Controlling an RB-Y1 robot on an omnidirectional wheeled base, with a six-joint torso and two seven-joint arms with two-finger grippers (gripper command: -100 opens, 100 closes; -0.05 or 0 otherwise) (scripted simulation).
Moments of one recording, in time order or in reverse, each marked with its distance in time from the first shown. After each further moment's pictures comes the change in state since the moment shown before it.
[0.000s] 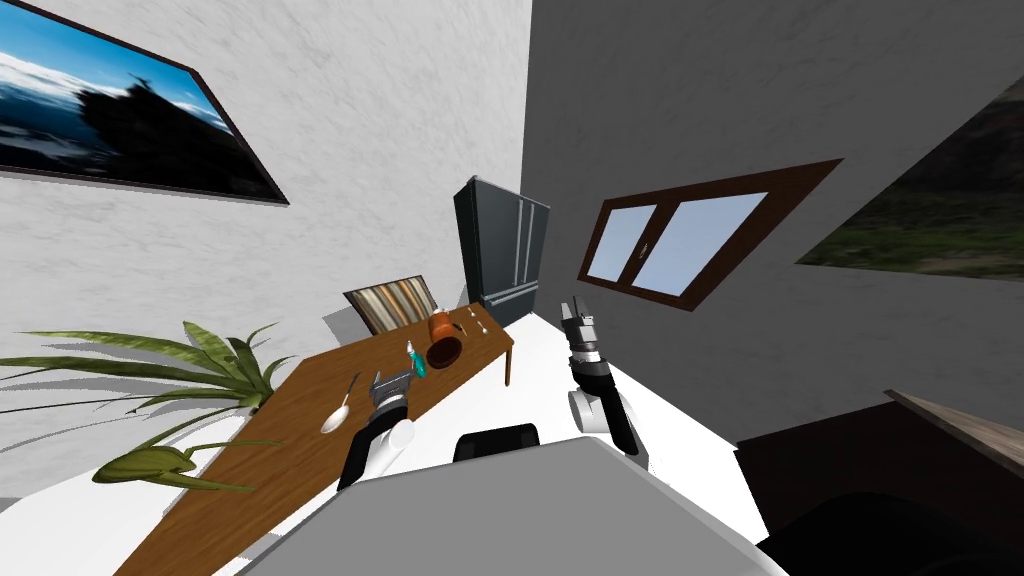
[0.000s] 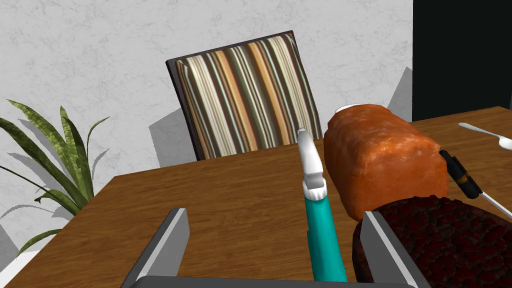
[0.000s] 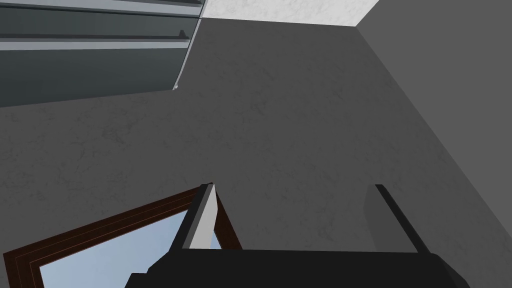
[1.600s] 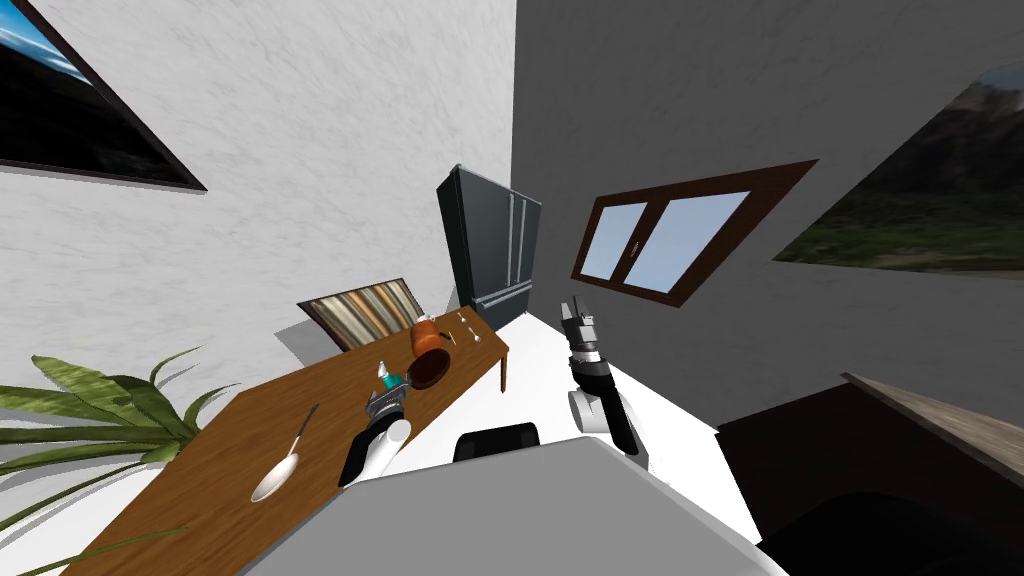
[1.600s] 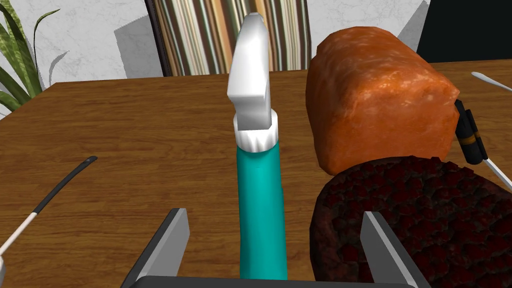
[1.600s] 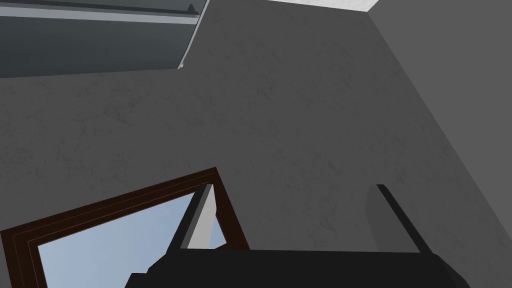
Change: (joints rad) left arm -0.127 0.014 0.100 0.297 0.105 0.064 0.133; right arm 0.000 0.000 0.000 0.000 0.000 0.000 0.000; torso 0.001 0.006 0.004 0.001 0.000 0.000
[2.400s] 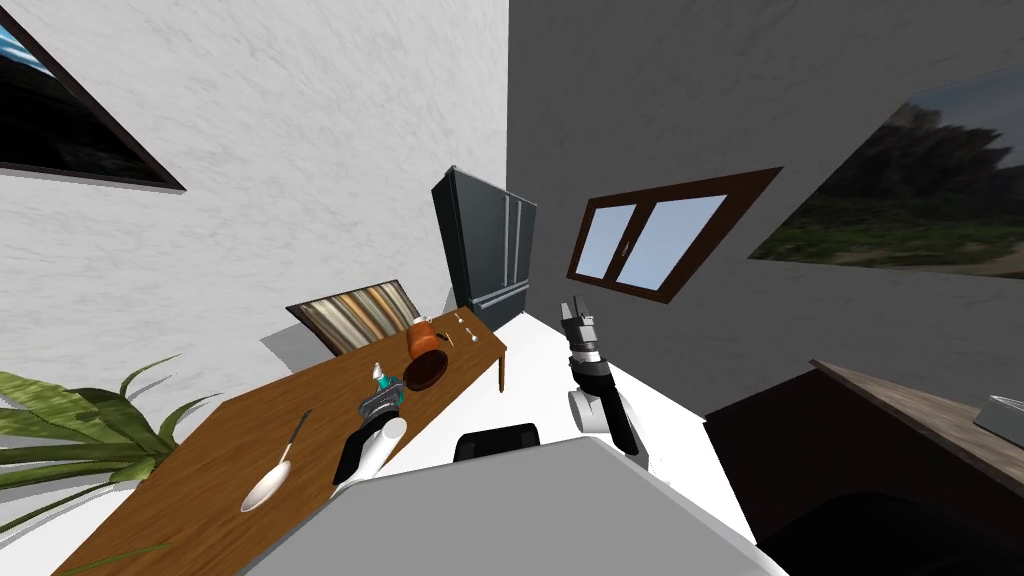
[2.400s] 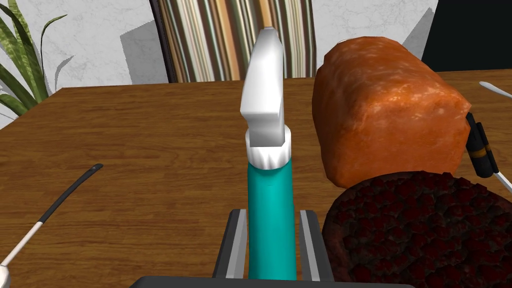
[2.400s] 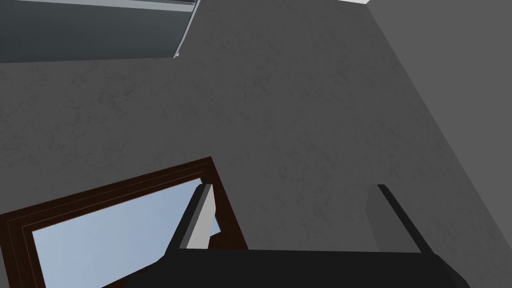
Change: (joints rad) left arm -0.028 0.021 0.035 0.036 0.014 -0.006 0.004; right arm 0.000 0.000 0.000 0.000 0.000 0.000 0.000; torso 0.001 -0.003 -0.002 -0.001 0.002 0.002
